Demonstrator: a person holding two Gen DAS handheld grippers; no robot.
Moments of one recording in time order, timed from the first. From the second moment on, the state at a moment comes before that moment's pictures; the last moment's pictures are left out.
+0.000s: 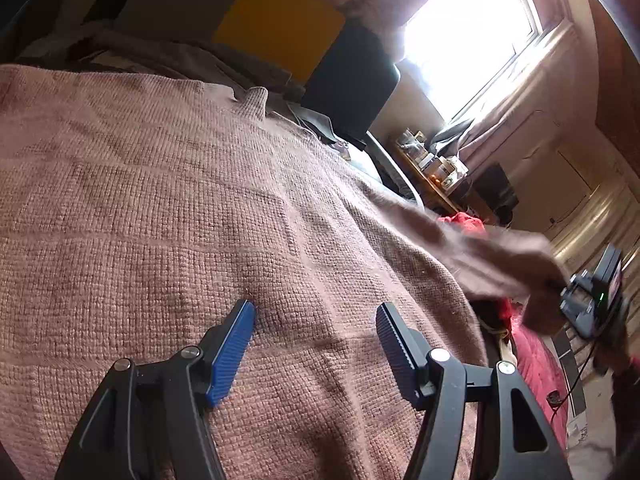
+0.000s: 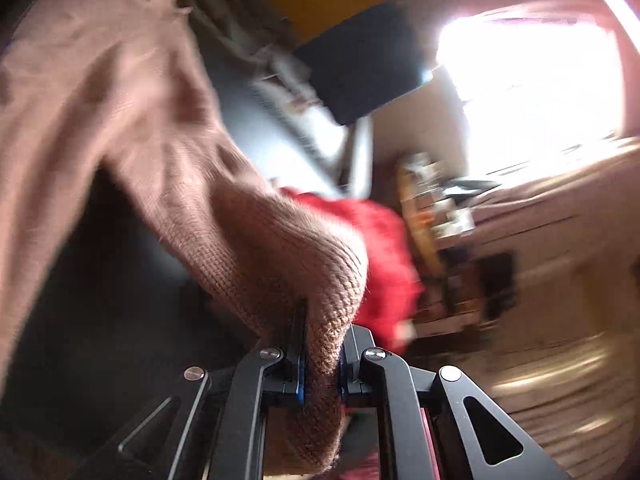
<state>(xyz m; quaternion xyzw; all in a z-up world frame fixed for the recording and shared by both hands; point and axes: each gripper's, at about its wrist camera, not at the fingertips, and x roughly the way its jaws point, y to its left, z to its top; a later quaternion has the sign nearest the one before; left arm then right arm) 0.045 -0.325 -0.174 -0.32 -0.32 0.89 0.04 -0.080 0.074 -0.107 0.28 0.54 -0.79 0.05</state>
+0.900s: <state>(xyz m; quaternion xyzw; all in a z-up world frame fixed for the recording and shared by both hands) 0.043 -0.297 -0.143 -0.36 -0.29 0.88 0.06 -0.119 0.056 -0.069 0.36 0.29 -0.86 0.20</state>
